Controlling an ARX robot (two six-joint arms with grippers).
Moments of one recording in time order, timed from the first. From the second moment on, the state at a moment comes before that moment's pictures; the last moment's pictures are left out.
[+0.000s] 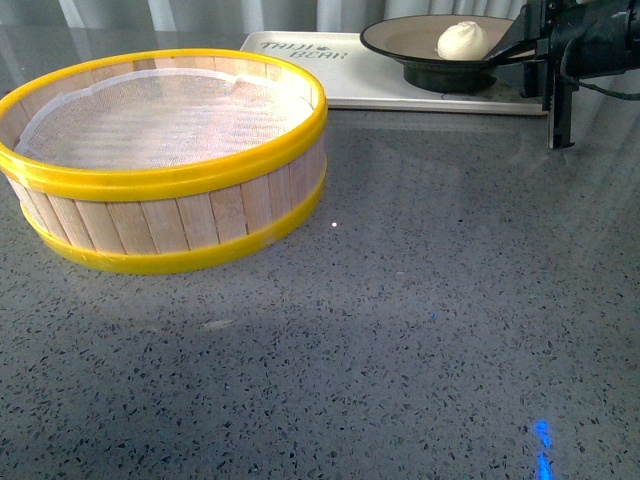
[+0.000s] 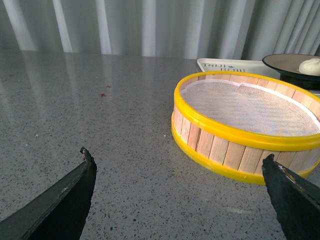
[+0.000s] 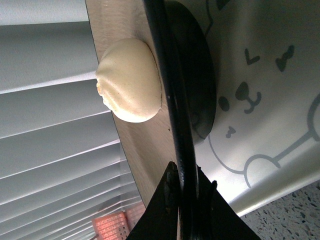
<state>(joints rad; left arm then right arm) 0.00 0.00 0.03 0.00 0.00 0.00 0.05 2.15 1.48 0.25 -0.40 1.44</state>
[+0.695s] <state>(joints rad) 0.00 0.00 0.03 0.00 0.00 0.00 0.03 2.12 1.43 0.30 -0.40 1.44</state>
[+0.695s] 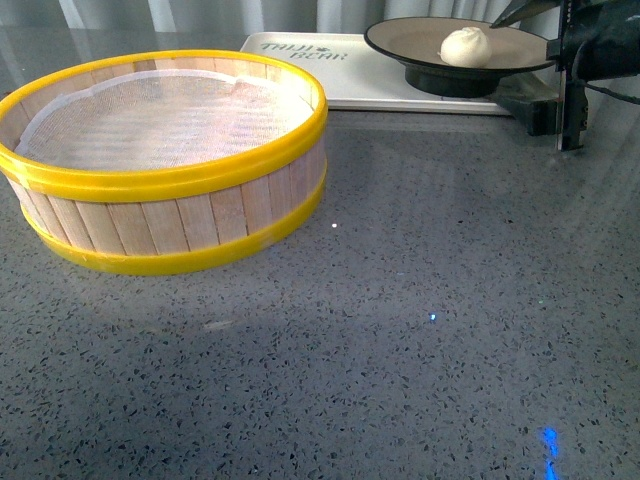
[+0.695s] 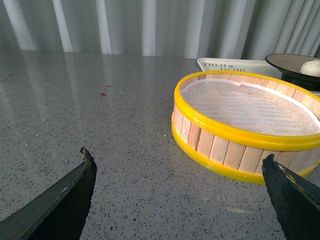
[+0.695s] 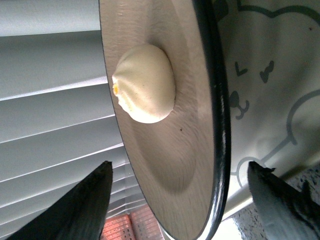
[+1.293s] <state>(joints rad) 0.00 0.00 0.03 0.00 0.00 0.00 -0.15 1.44 0.95 0.25 -0.02 0.92</state>
